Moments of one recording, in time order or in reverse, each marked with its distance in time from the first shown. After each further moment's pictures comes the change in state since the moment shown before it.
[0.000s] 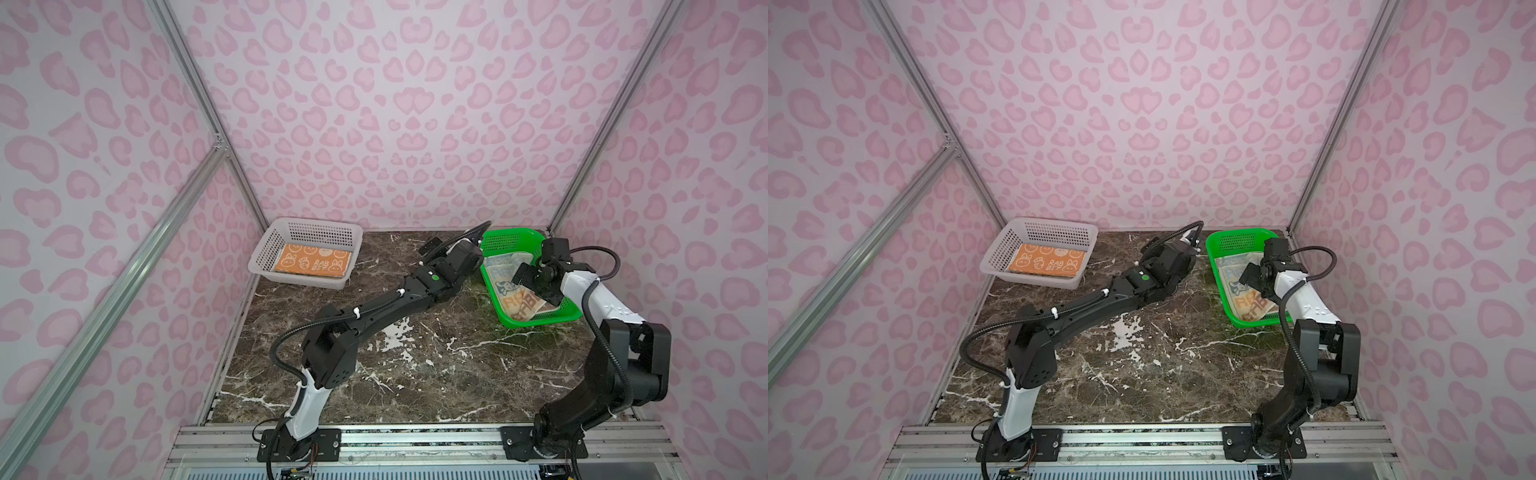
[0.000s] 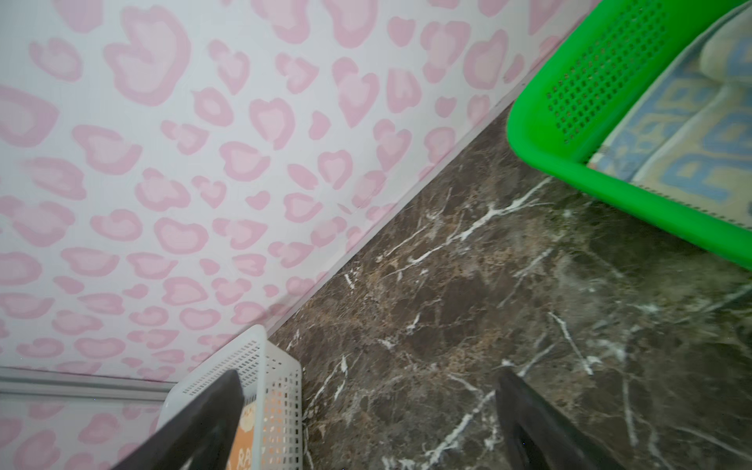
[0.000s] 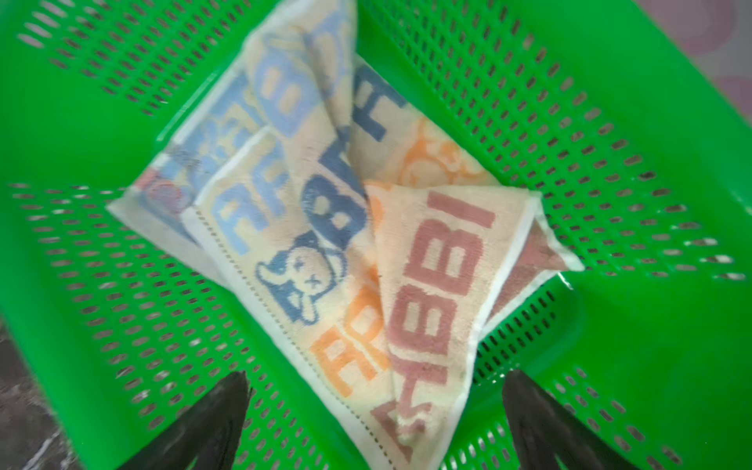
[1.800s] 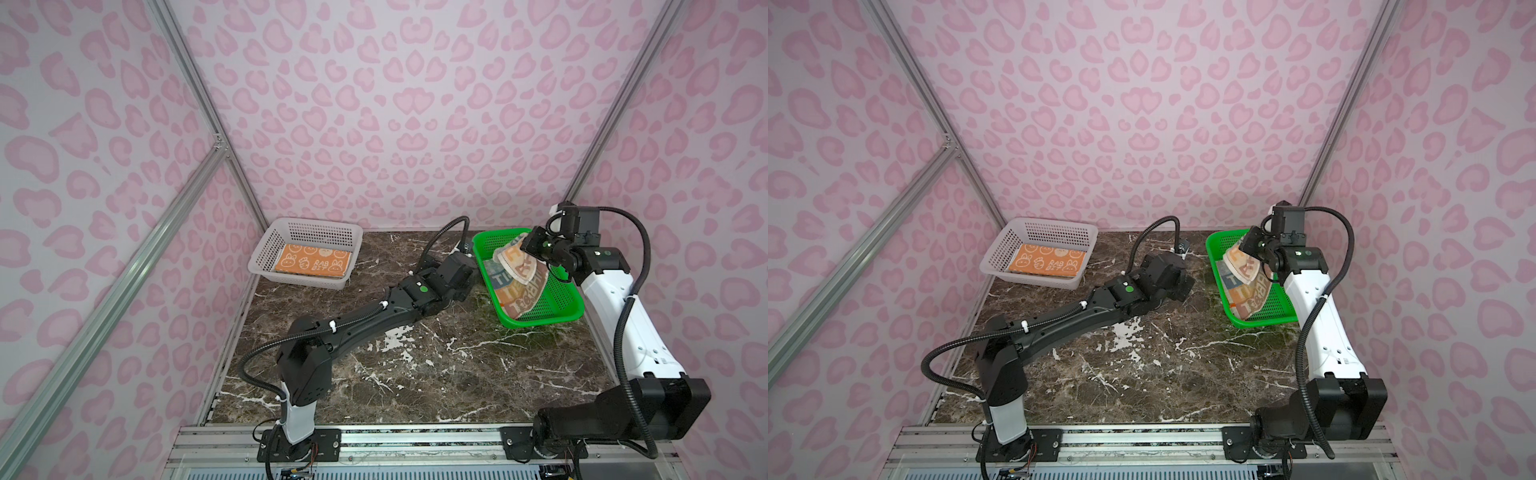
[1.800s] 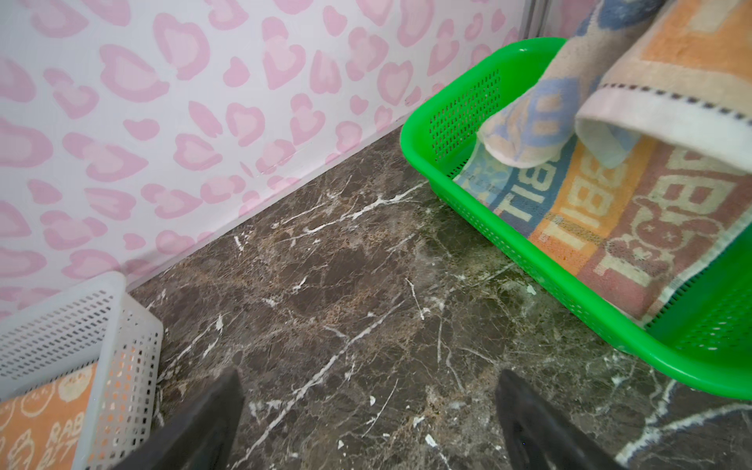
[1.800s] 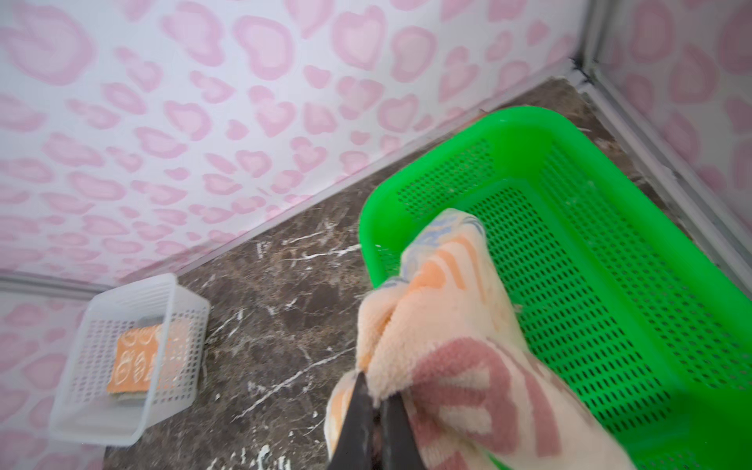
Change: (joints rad) left arm -0.019 -0.269 -0.264 -0.073 0.253 -0.431; right arm 0.159 -0.236 0.329 -0.063 -0.189 -0.007
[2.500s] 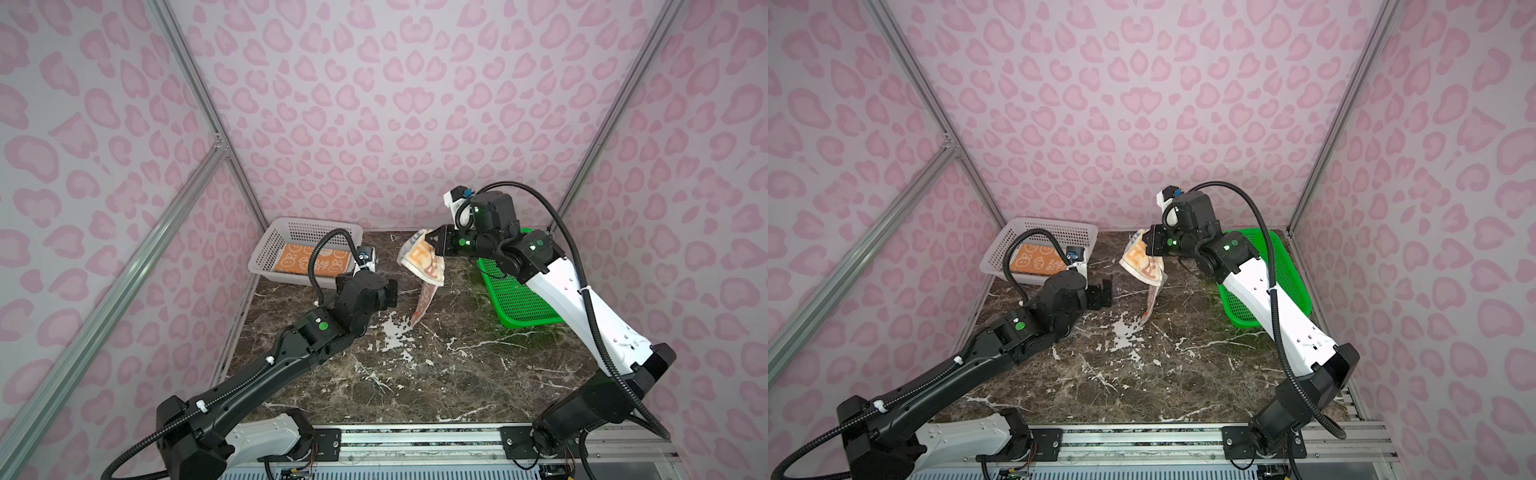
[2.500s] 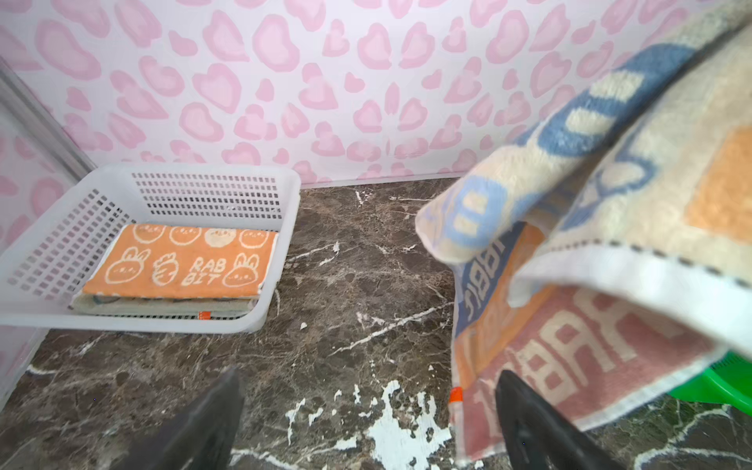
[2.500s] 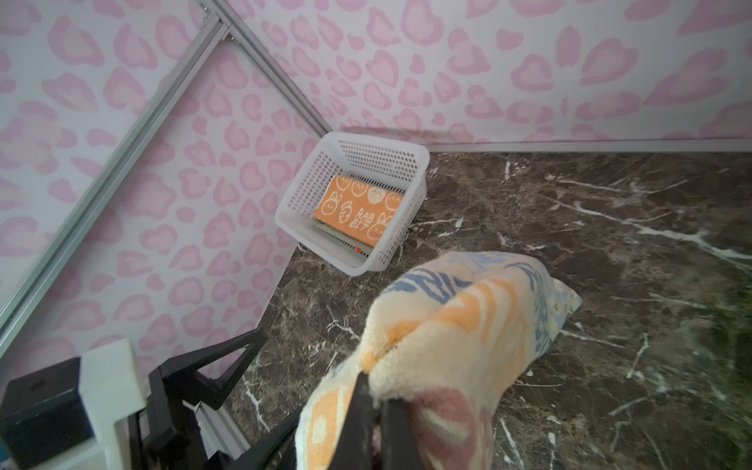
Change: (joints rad) left arm 0.157 -0.706 -0.594 0.008 -0.057 -0.231; right arm 0.590 0.164 0.294 -0.036 -0.070 0.034
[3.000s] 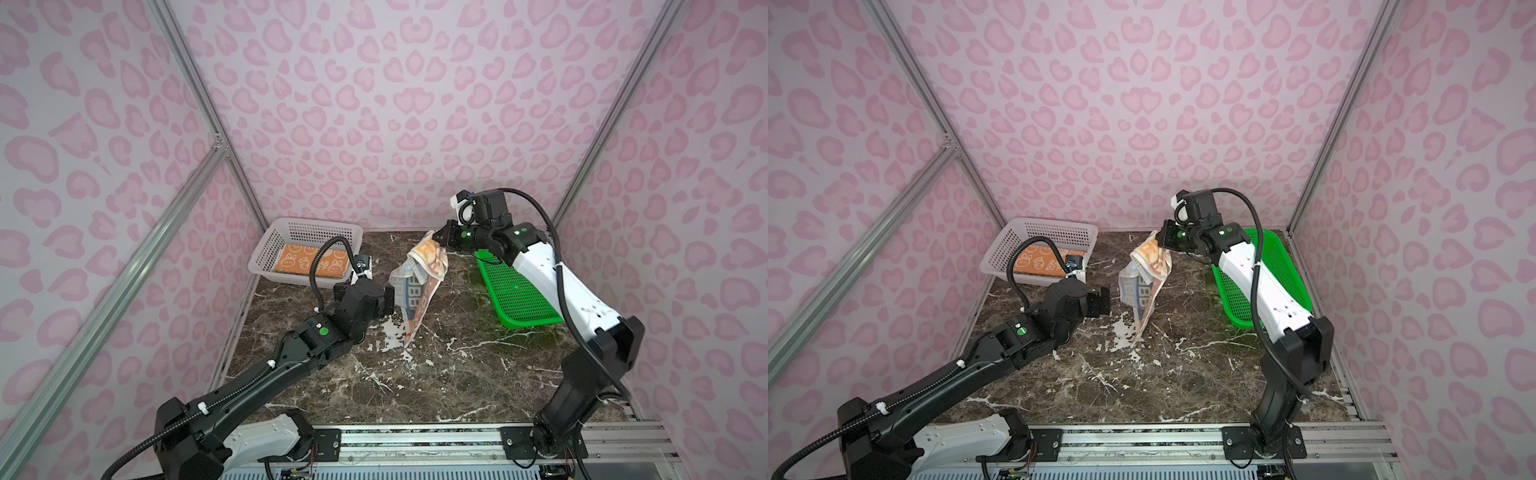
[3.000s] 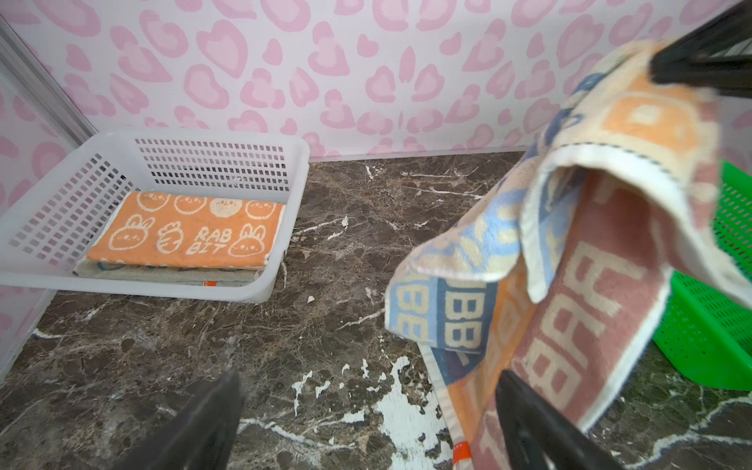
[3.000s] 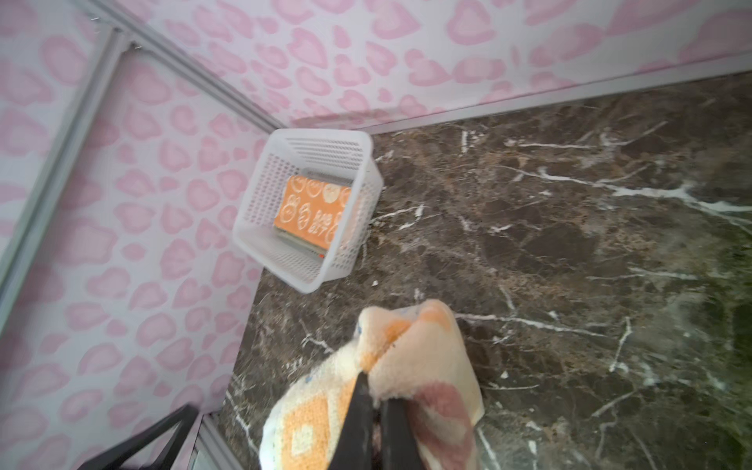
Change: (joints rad) left arm 0.004 0.008 -0.054 -0.012 -0.004 -0.045; right arm -0.232 0.228 0.013 0.043 -0.126 0.042
